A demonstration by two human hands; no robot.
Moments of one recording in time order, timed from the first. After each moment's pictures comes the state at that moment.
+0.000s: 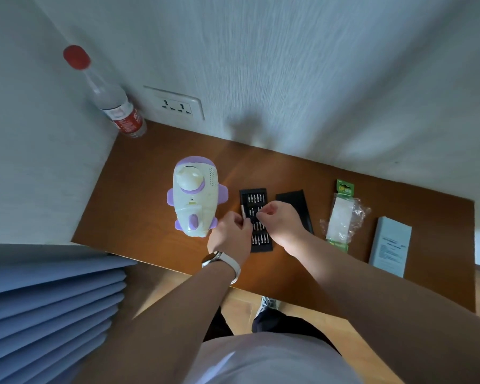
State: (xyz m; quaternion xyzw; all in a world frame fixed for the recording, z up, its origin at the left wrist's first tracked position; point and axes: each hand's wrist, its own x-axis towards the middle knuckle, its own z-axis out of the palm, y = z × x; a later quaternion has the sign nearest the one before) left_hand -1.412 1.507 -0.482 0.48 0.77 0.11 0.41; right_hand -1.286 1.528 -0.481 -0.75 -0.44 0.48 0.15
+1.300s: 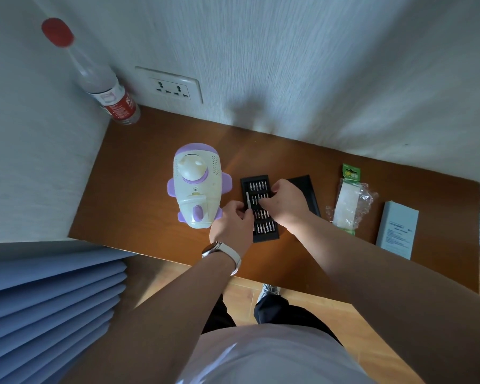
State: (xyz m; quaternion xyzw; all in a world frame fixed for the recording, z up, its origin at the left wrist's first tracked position) left_hand -1.425 1.507 -0.493 0.47 0.75 0.15 0.44; right_hand -1.292 1.543 -0.485 -0.78 -0.47 0.41 0.09
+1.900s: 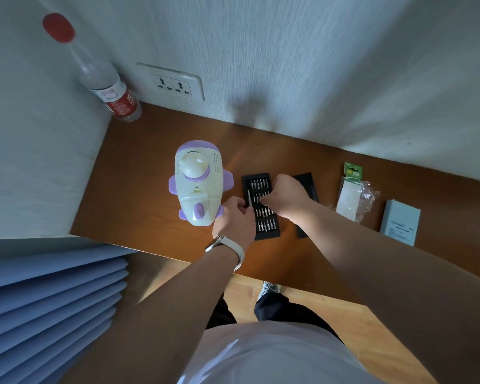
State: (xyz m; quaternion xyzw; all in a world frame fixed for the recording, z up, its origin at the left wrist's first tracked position) left_hand -1.423 1.512 -0.491 0.43 0.75 0.15 0.47; right_hand -1.291 1.559 -0.485 -0.76 -0.50 0.42 0.02
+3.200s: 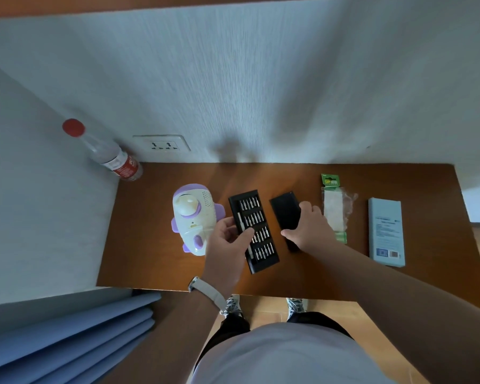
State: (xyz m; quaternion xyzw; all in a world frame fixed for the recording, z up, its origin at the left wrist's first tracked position) left_hand -1.435 1.492 -0.395 0.37 0.62 0.31 0.61; right_hand -1.242 1.495 -0.467 -0.82 -0.46 0.35 0.03
